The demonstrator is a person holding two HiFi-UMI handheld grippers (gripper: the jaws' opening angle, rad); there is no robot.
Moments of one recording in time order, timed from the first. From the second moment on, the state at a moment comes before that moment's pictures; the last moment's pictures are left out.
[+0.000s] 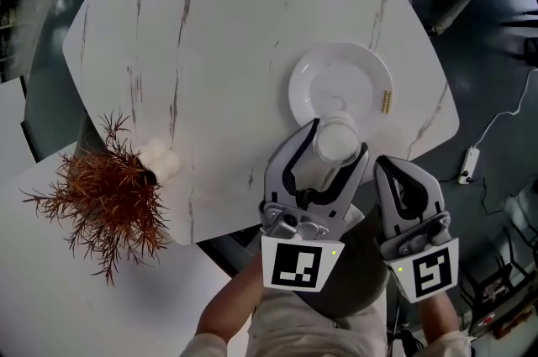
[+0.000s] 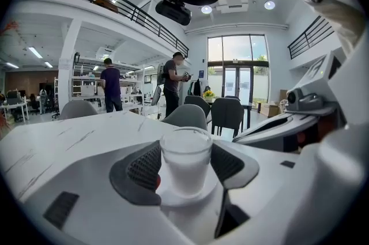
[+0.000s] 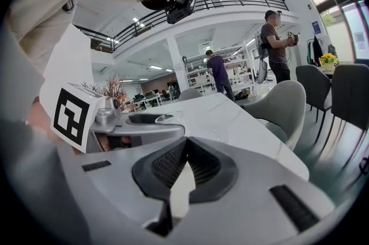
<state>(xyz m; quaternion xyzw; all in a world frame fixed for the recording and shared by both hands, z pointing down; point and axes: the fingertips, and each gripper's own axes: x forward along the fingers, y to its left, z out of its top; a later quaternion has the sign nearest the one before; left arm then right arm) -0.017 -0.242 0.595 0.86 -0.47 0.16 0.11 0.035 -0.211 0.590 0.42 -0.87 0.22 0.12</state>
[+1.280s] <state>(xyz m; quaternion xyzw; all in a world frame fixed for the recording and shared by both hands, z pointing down) -0.009 -0.270 0.598 0.87 -0.46 0.15 0.09 0.031 -0.208 0.586 0.42 -0.87 0.21 0.12</state>
